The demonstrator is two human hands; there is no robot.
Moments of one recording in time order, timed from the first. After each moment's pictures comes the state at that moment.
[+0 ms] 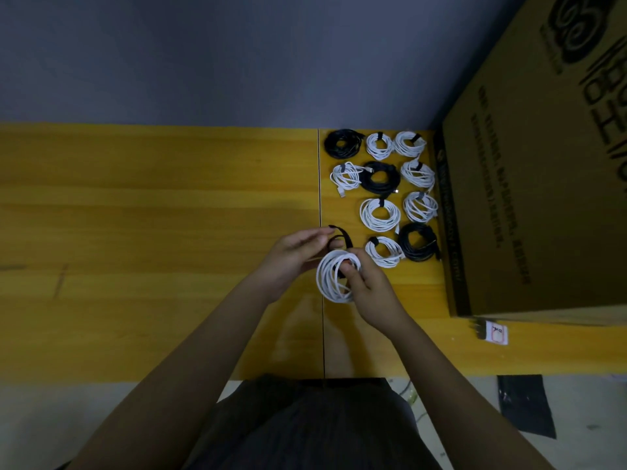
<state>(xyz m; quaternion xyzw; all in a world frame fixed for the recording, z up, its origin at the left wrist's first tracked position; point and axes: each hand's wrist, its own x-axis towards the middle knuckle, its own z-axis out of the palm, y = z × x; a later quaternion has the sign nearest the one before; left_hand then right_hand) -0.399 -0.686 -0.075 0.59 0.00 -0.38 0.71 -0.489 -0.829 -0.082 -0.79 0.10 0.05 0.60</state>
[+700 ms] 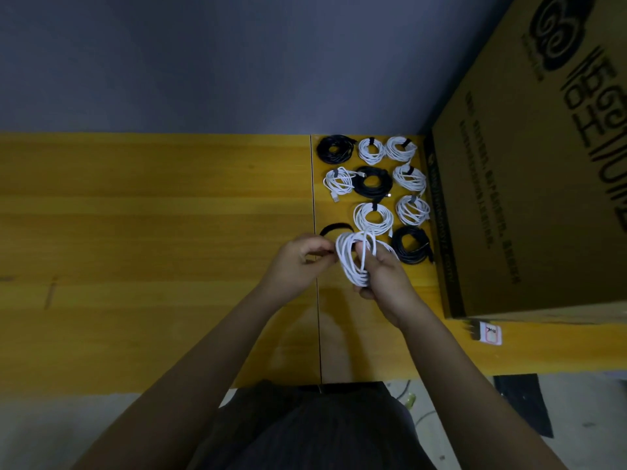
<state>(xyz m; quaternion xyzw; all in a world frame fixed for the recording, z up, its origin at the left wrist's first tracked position) -0.410 -0.699 -0.068 0.75 -0.19 -0.20 0.59 -0.476 -0.845 -0.049 -0.66 0.26 0.10 0.70</state>
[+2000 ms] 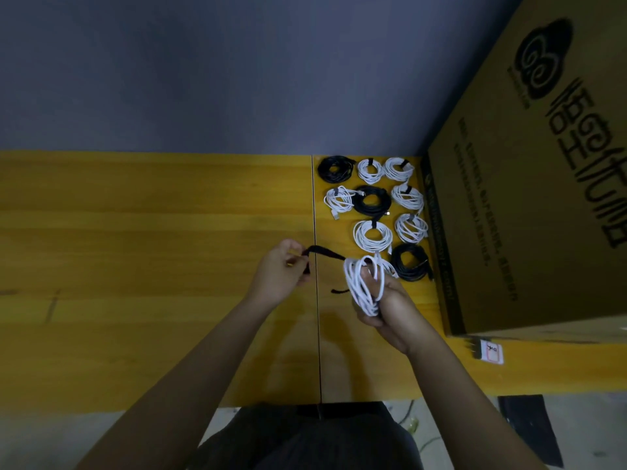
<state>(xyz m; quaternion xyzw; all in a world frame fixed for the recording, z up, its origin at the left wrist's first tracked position) -0.388 -0.684 -0.082 0.78 -0.01 -0.24 0.58 -0.493 -0.848 -0.046 -0.55 0.17 0.11 0.81</state>
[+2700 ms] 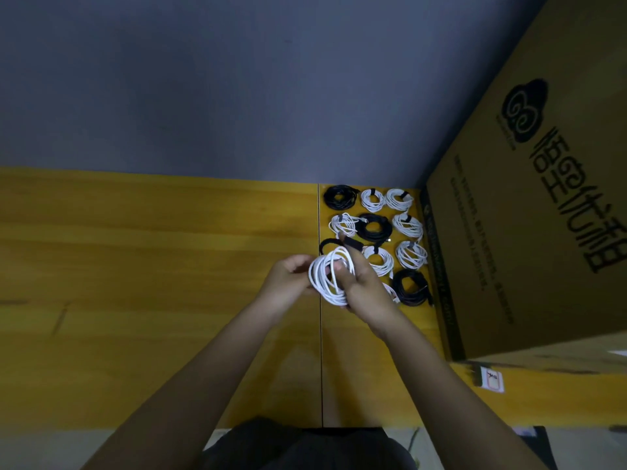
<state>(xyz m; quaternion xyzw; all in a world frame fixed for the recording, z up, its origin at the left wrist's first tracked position) -0.391 -0.685 -0.052 0.65 0.01 -0.27 0.71 -0.450 -0.814 -0.017 -0.76 0.15 0.06 0.63</state>
